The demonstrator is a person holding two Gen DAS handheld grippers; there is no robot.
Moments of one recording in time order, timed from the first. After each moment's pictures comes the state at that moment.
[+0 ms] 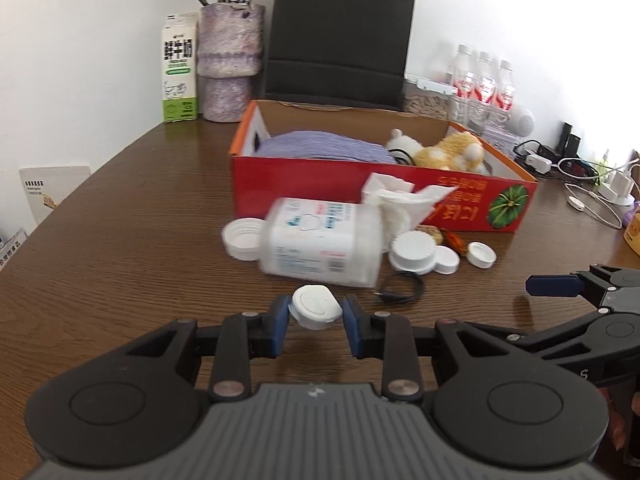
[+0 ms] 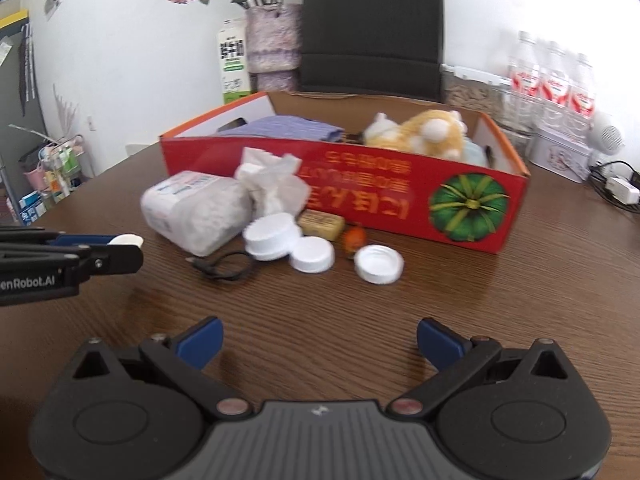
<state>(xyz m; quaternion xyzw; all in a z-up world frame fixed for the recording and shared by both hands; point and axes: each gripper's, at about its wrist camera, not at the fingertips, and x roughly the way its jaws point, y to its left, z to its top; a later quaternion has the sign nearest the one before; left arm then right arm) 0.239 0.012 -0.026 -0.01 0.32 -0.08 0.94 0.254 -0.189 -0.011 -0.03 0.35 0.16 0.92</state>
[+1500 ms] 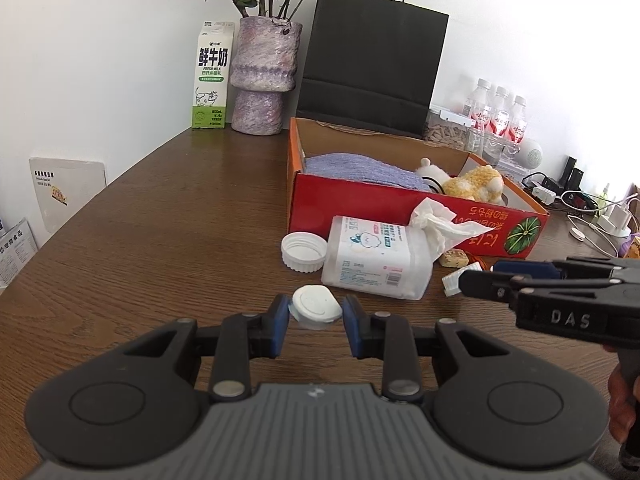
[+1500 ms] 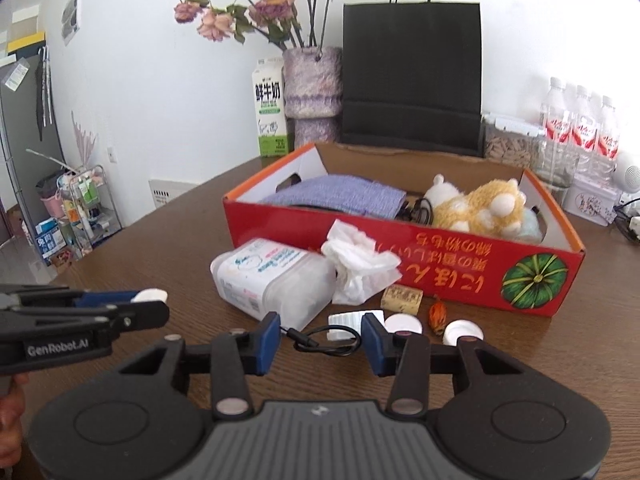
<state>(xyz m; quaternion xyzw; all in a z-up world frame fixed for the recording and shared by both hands) 0.227 0.058 -0.016 -0.05 0.29 -0.08 0.95 0.249 -0.139 0.025 -0.02 0.29 0.17 0.94</state>
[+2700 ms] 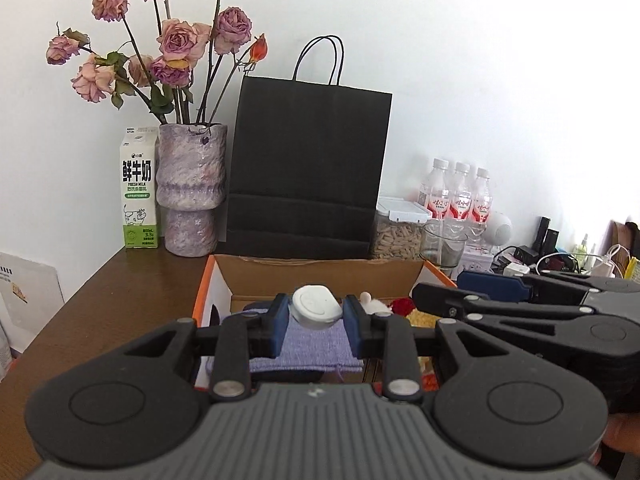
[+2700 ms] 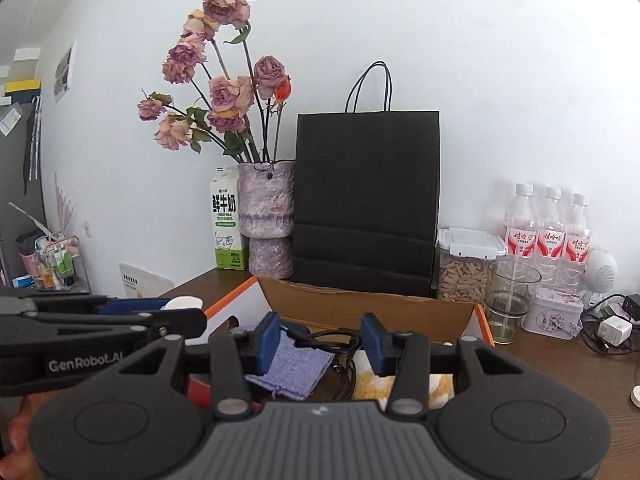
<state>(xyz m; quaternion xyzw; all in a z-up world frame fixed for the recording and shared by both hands) 0.323 -0.014 0.063 -0.03 0.19 -0.12 0.97 0.323 -0.179 0.098 -0.01 0.17 0.14 0.98</state>
